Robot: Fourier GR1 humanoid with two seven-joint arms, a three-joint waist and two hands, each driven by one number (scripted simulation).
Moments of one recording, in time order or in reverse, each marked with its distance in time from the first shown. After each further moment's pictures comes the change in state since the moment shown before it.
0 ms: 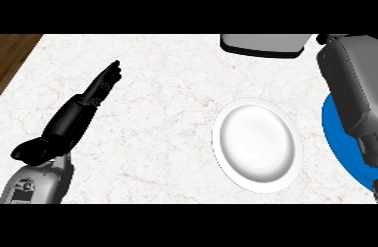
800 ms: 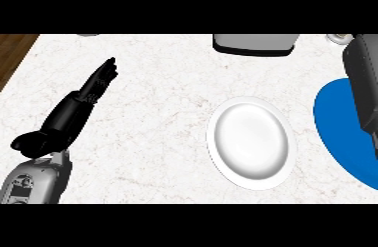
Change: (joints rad) left arm -0.016 0.004 0.024 0.025 0.000 0.010 0.014; right arm -0.017 -0.030 -0.243 0.055 0.359 -0.097 0.006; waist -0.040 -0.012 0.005
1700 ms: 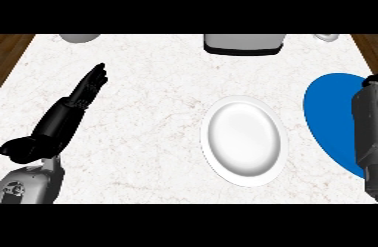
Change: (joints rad) left arm 0.053 0.013 0.035 -0.006 0.012 -0.003 -0.016; right arm 0.265 0.091 -0.364 -0.144 0.136 -0.162 -0.009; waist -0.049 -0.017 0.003
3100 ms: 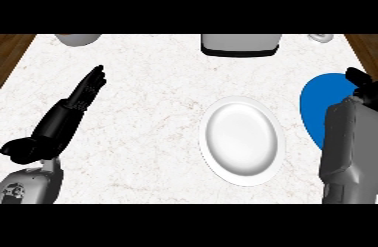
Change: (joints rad) left arm 0.013 -0.006 0.011 0.004 -0.008 -0.003 0.001; right arm 0.094 0.274 -0.078 -0.377 -0.110 -0.720 -0.189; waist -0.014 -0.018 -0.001
